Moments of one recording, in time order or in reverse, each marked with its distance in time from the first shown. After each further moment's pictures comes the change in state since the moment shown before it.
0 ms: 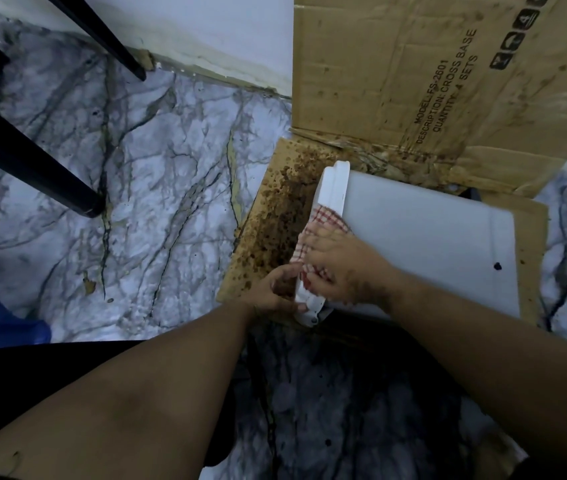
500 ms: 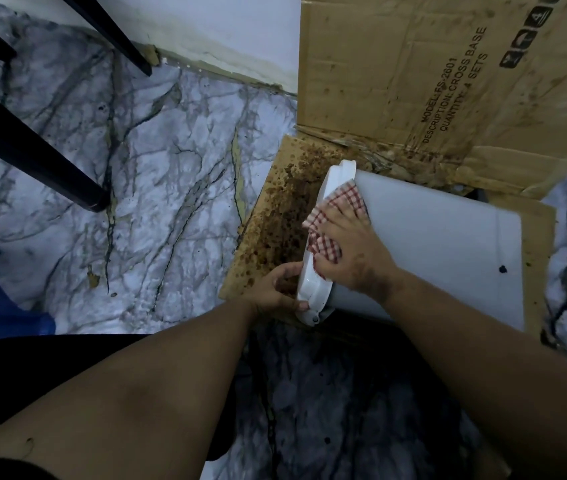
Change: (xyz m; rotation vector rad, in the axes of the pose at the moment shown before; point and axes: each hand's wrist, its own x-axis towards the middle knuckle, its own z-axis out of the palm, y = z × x) left_hand -0.001 0.000 -0.002 0.053 0.034 -0.041; right_hand 0.005 0.011 0.006 0.105 0.200 0.261
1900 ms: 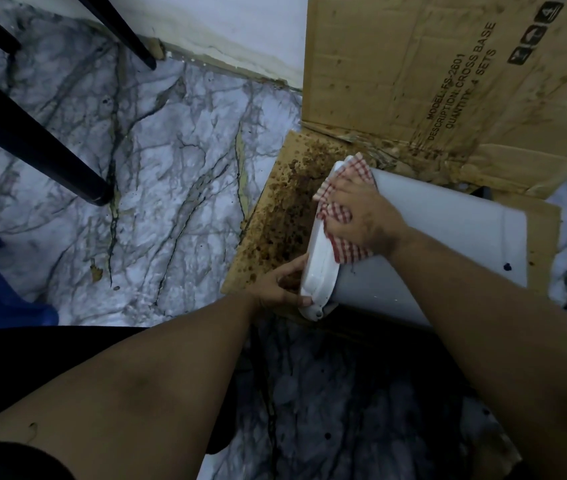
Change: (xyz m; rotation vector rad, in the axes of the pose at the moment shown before) left_hand -0.005 0.011 0.002 0.049 -0.131 0.042; right_hand 0.044 0.027 -0.028 0.061 -0.057 0.001
